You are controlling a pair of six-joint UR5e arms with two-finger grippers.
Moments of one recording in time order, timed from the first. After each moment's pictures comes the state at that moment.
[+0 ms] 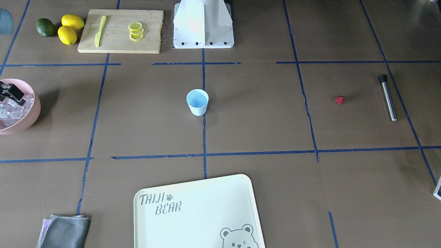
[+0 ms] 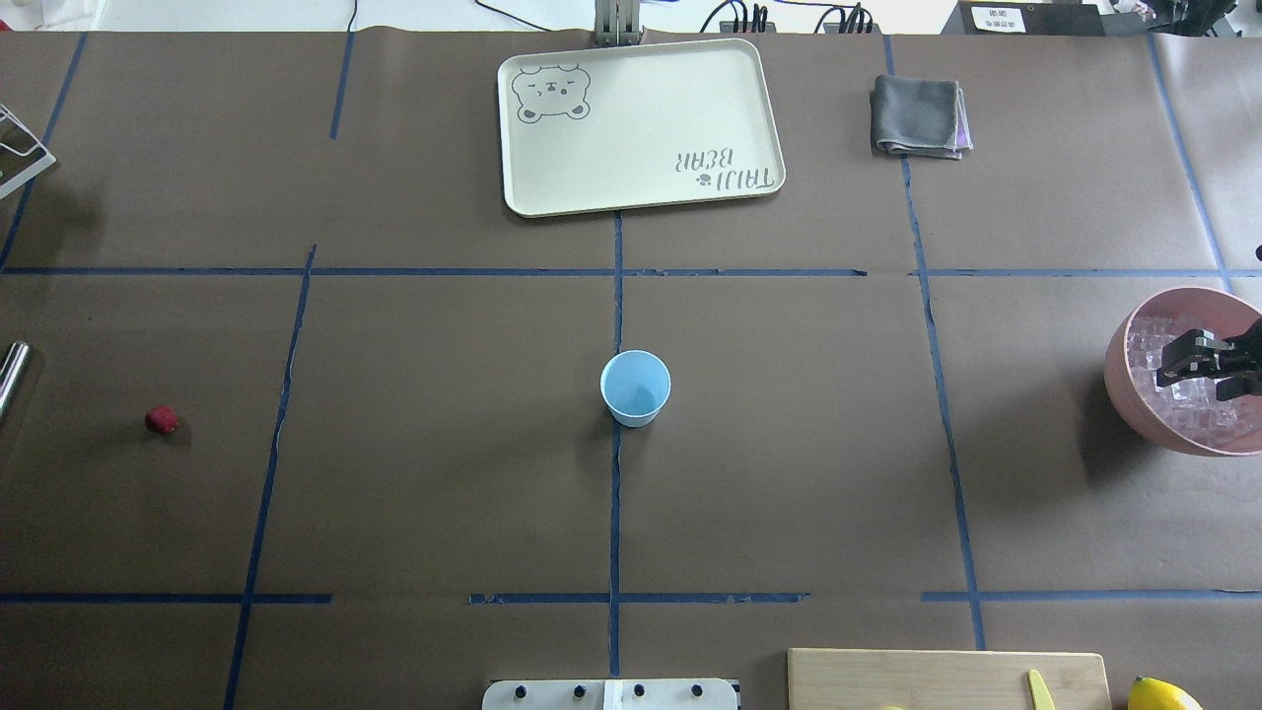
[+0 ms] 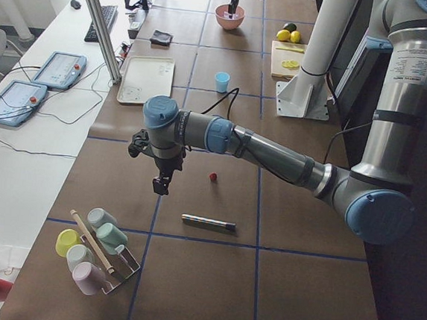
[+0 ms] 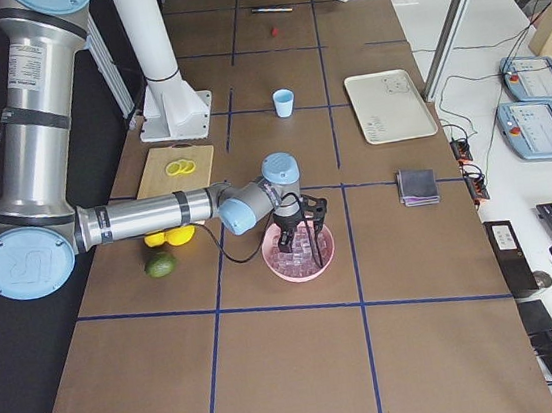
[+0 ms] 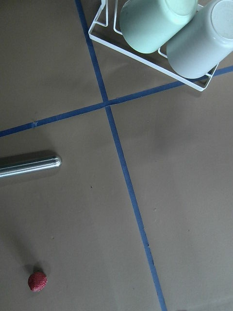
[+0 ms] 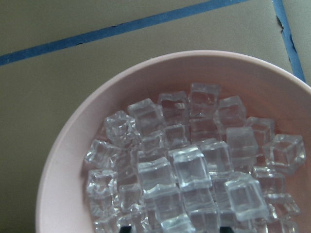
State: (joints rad) left arm -1.50 -1.66 -1.80 -1.36 -2.37 0.15; right arm 1.05 -1.79 1.81 -1.12 2.17 0.97
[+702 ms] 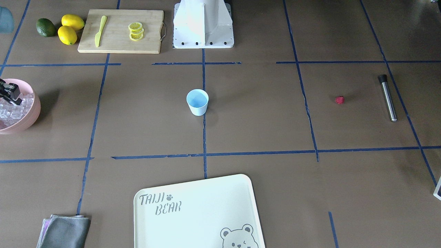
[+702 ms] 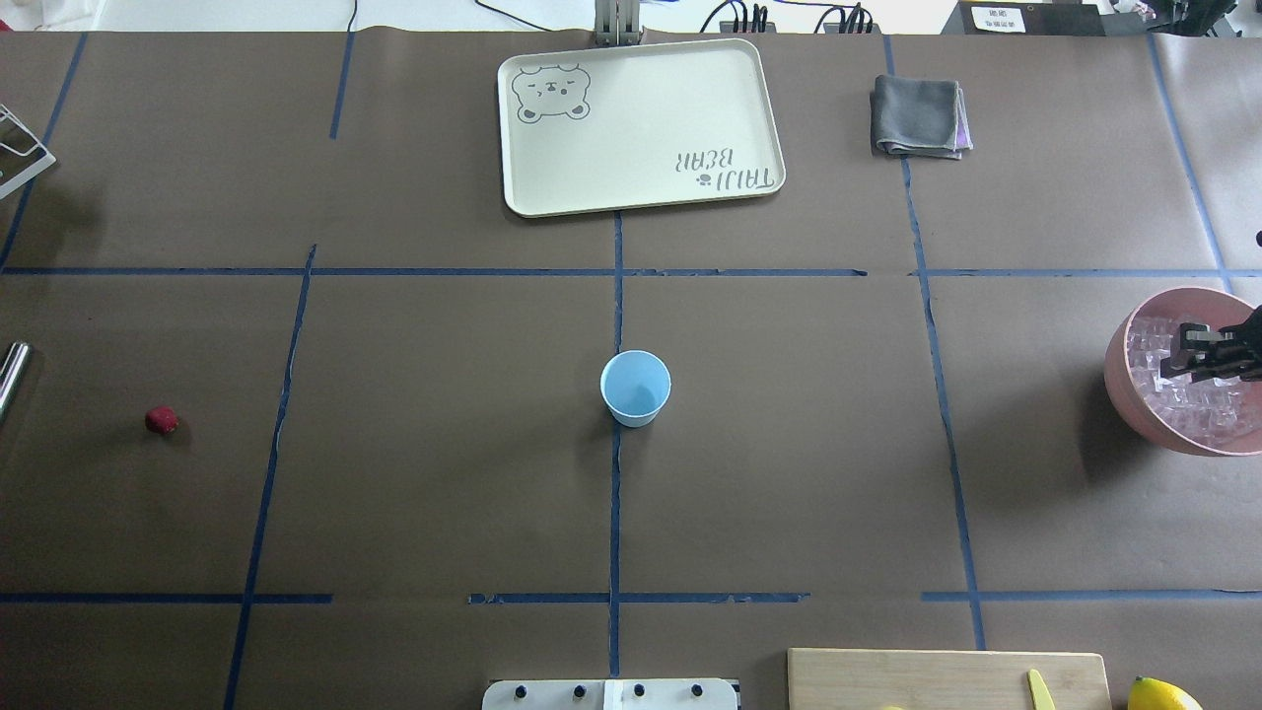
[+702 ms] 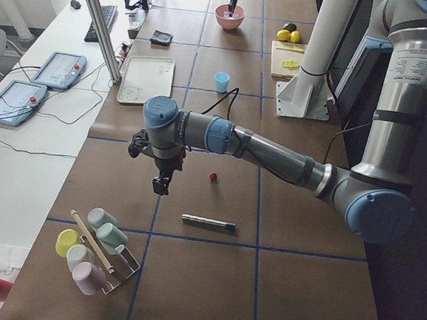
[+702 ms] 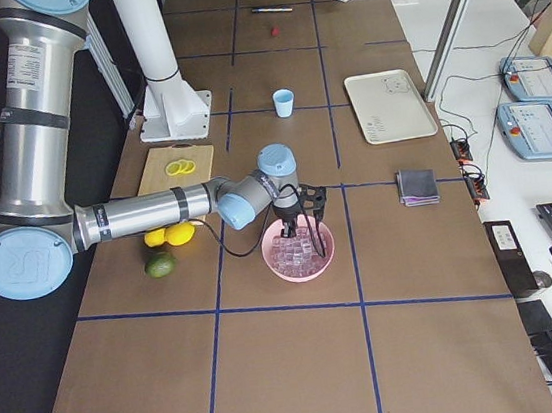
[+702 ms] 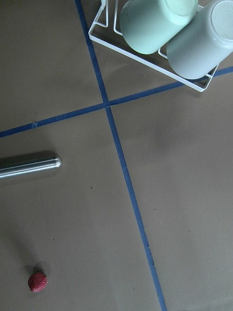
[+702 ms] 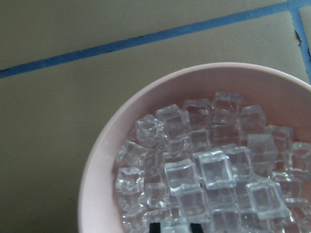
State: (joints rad) left arm -1.50 -1.66 -1.80 -1.36 -2.37 0.15; right arm 1.05 -1.79 1.90 -1.07 2.17 0.97
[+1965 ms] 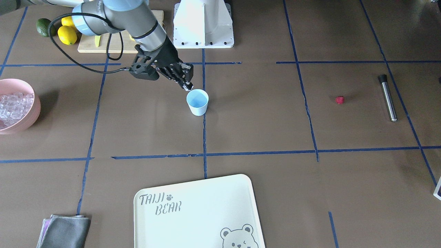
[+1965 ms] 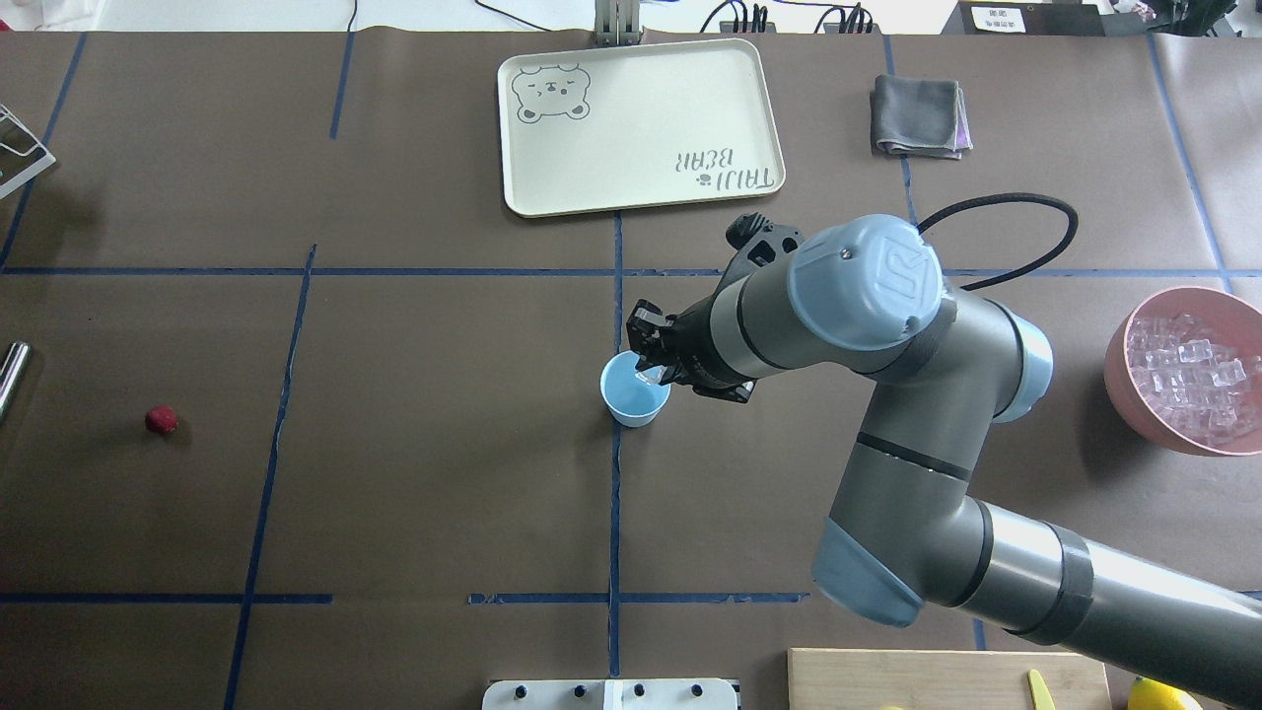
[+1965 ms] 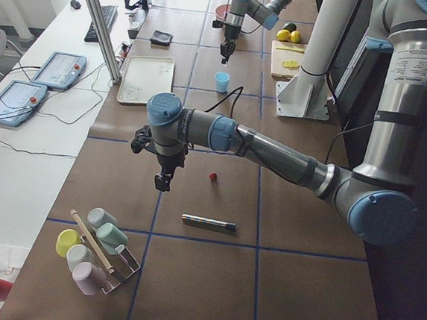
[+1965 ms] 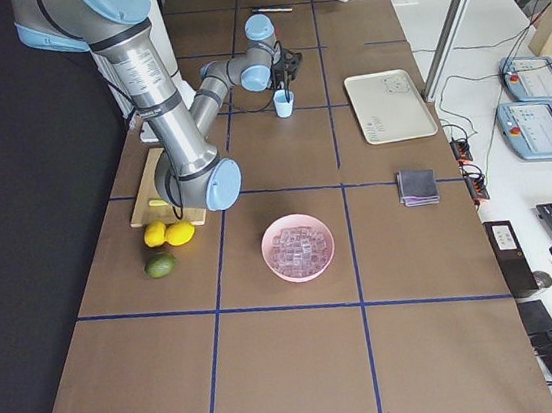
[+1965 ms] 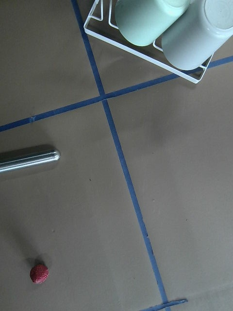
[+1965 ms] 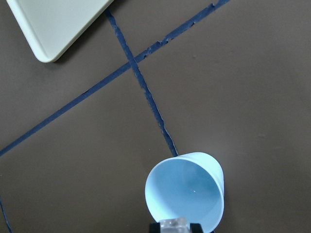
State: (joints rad) left arm -1.50 -1.64 -1.83 -1.37 -2.40 0.15; right arm 0.50 -1.01 1.83 -1.26 1.86 1.81
